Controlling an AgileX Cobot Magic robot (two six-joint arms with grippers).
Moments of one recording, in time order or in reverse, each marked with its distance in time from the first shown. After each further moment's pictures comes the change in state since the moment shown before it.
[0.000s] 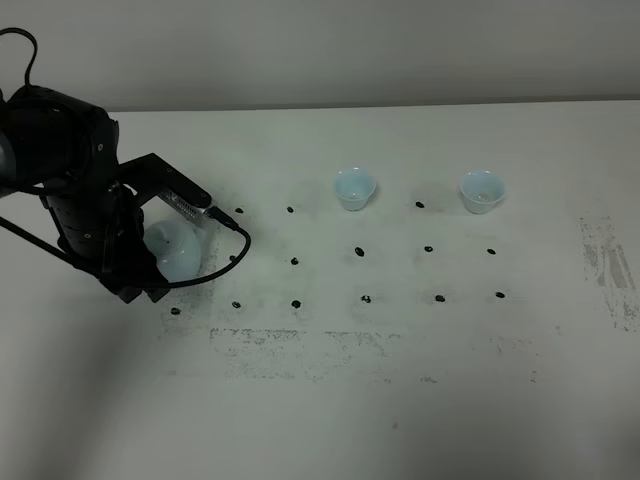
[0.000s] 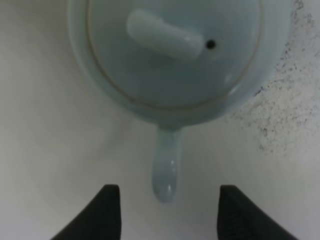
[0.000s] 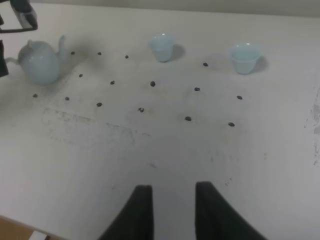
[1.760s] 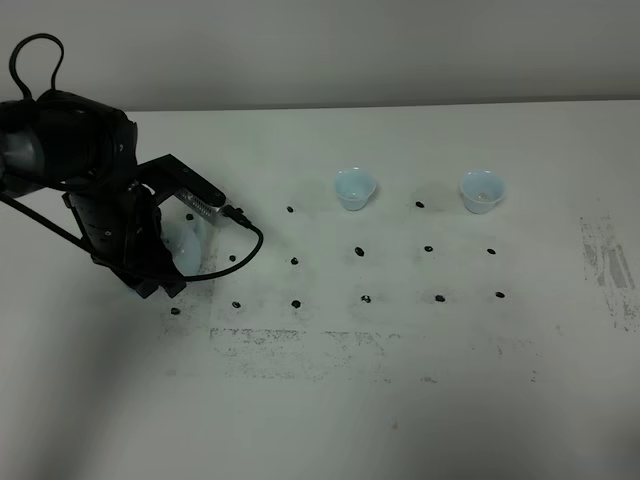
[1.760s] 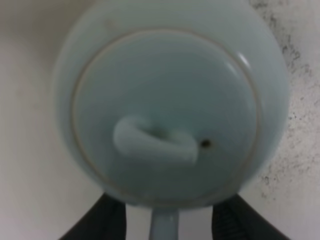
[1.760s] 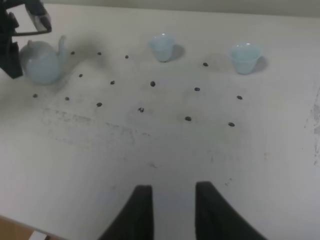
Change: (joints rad) left arm -0.003 0.089 -0.061 -0.024 -0.028 0.016; right arm 0.000 0.000 0.000 0.000 0.000 0.000
